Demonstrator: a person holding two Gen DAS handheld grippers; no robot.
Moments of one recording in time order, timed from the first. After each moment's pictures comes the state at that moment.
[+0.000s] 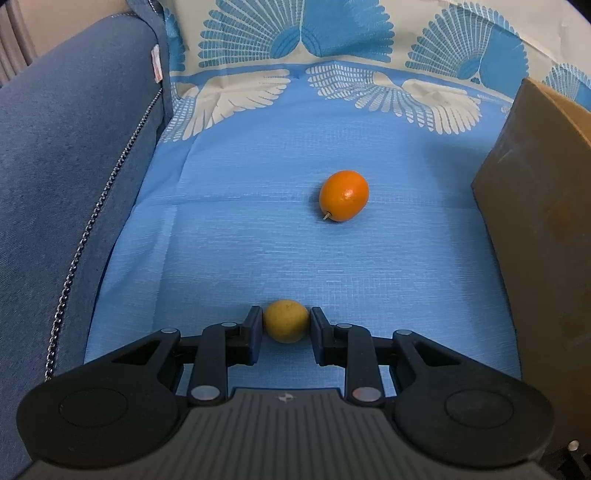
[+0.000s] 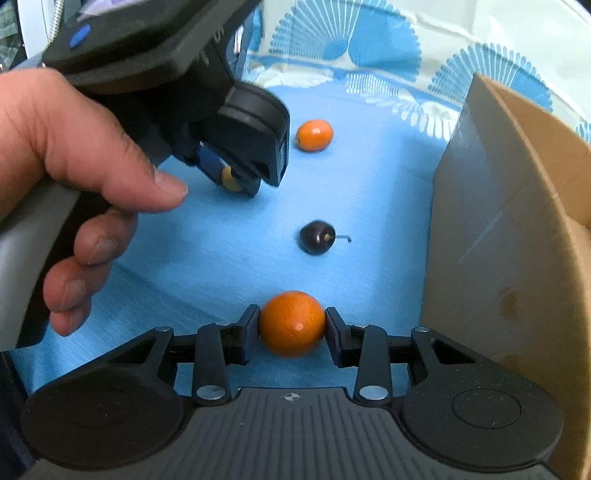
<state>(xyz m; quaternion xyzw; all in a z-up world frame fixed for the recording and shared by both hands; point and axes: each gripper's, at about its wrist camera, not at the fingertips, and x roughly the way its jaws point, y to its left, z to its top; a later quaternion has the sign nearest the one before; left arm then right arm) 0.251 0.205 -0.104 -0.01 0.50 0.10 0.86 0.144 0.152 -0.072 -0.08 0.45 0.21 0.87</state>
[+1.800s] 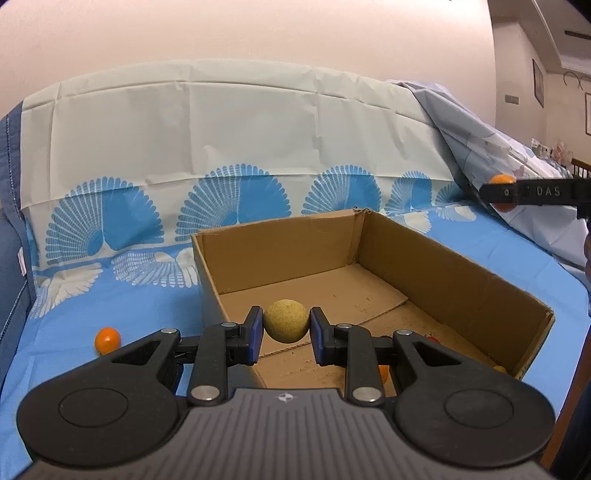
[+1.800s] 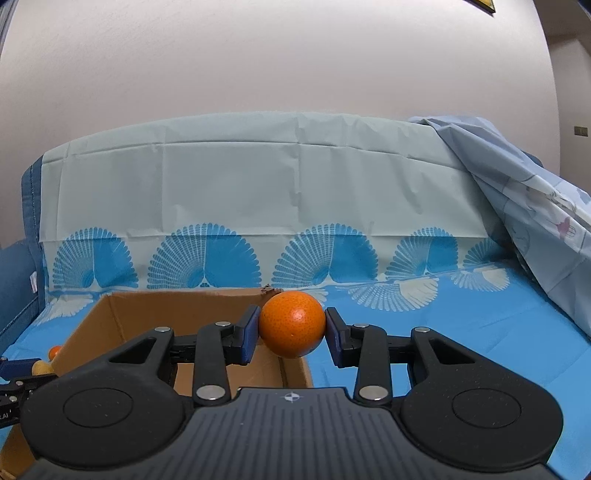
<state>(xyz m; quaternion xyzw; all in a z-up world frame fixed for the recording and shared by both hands) 0.134 0.025 -0.030 0.03 0.22 -0.13 0.97 0.107 -0.175 0.032 0.04 0.18 -0.03 0.98</state>
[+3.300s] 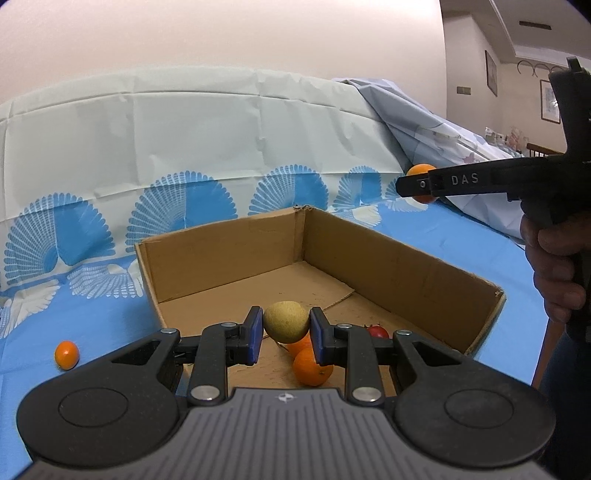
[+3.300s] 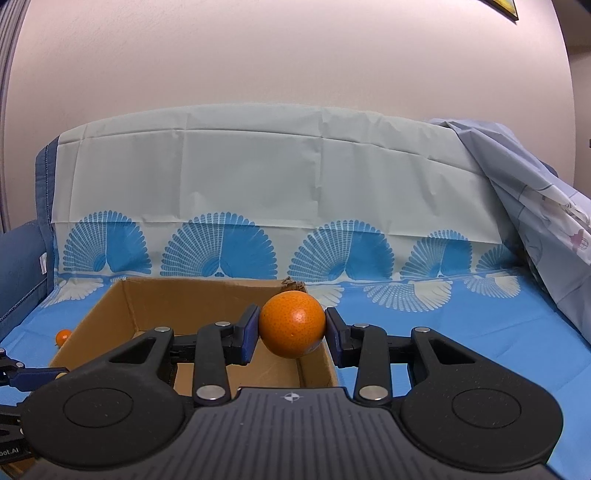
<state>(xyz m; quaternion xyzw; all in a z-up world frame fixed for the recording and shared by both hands) 0.115 0.001 -0.033 0.06 0.21 -0.21 0.95 0.111 -0.157 0.031 0.01 0.19 -0.01 0.98</state>
